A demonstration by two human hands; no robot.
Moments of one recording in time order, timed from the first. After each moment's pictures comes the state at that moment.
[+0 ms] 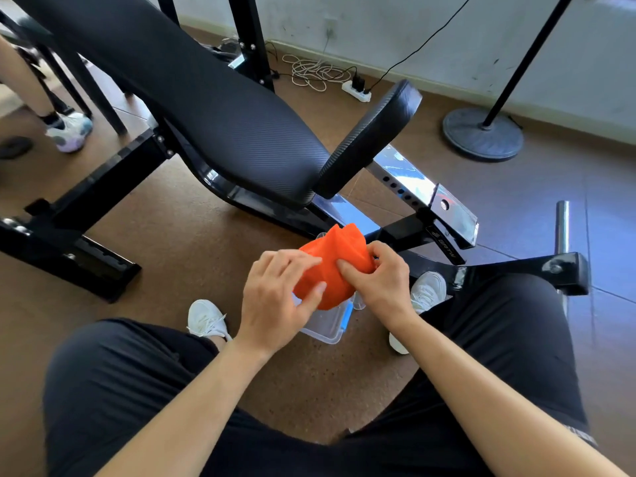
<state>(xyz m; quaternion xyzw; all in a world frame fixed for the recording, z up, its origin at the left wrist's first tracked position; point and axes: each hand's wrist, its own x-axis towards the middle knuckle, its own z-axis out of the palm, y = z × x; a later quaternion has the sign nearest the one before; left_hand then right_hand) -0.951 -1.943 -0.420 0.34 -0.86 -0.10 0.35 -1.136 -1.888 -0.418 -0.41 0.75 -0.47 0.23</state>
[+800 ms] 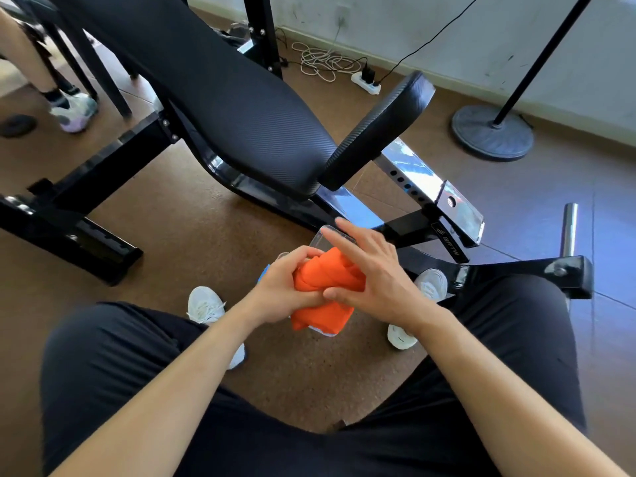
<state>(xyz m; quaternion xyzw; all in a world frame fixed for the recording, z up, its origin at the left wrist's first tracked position) -0.949 -1.967 -0.439 0.38 -0.74 -0.54 0.17 -1.152 -1.882 -0.404 -0.73 0.62 -0.24 0.17</state>
